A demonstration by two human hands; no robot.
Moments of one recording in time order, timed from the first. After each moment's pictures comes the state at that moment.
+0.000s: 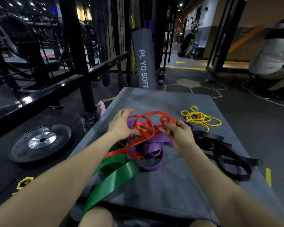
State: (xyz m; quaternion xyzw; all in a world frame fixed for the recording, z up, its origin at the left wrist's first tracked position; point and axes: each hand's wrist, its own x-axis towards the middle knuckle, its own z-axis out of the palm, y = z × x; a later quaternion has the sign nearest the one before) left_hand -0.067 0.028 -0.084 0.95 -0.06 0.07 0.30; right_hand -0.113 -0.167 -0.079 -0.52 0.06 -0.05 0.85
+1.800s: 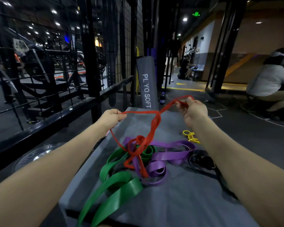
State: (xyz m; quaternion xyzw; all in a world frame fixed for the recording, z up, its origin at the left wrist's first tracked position) left_hand -0.079 0.079 0.013 0.81 0.00 0.05 0.59; right_hand -0.082 -0.173 0.054 -0.43 0.08 -0.18 0.88
